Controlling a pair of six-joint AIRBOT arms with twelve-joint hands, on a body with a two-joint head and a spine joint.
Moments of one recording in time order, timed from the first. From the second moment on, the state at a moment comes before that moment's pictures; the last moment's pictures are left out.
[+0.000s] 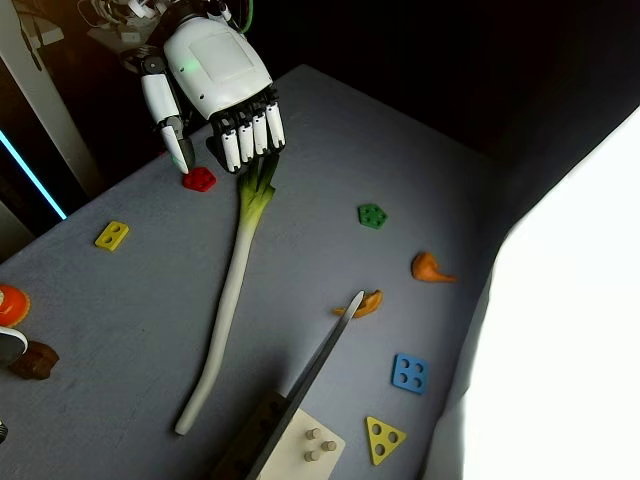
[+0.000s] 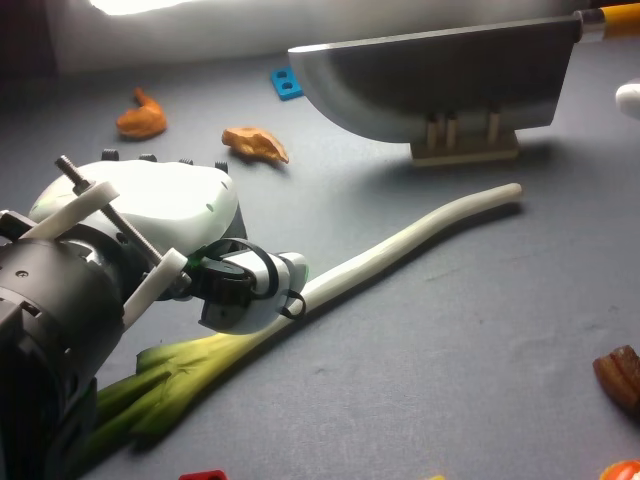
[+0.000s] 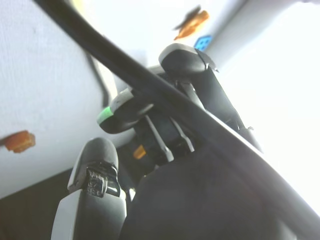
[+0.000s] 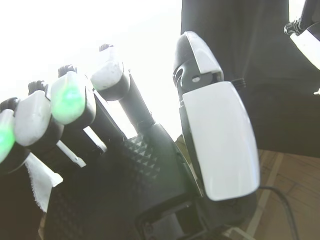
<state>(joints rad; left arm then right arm) 0.36 -0.88 0.42 1.38 1.04 -0.63 -0.58 -0.67 0.95 0.00 0.77 -1.22</state>
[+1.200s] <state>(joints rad) 0.36 -0.89 0.36 1.24 1.26 -0.78 -0.58 -0.76 1.10 0.23 0.72 -0.97</state>
